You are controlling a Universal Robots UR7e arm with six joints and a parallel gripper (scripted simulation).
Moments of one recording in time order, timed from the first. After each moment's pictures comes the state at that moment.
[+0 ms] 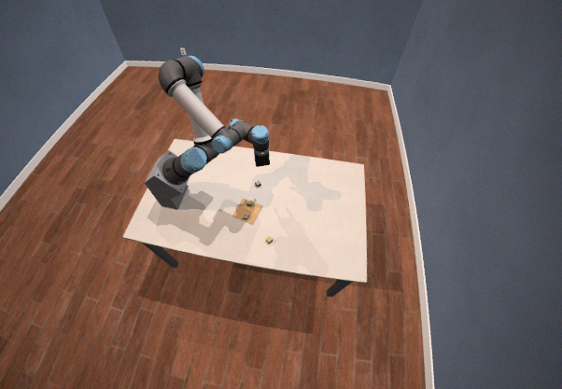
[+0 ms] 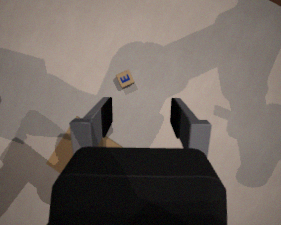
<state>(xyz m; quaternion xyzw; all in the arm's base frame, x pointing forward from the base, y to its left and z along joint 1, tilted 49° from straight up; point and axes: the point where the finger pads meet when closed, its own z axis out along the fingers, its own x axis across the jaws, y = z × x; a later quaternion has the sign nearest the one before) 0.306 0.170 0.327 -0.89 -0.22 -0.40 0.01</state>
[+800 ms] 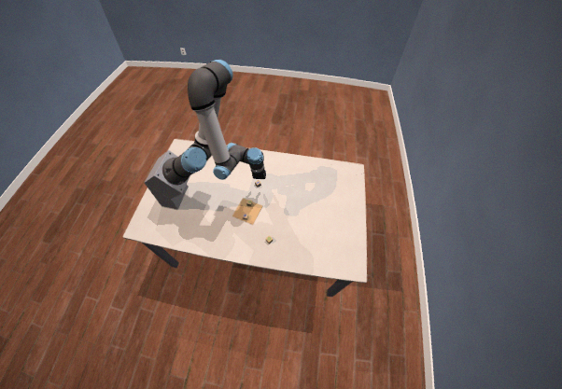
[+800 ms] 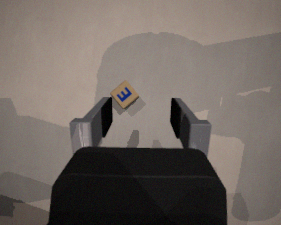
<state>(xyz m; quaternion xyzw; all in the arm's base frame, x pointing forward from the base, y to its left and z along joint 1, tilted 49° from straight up) 0.394 0.183 0.226 -0.90 -0.12 -0.41 0.10</state>
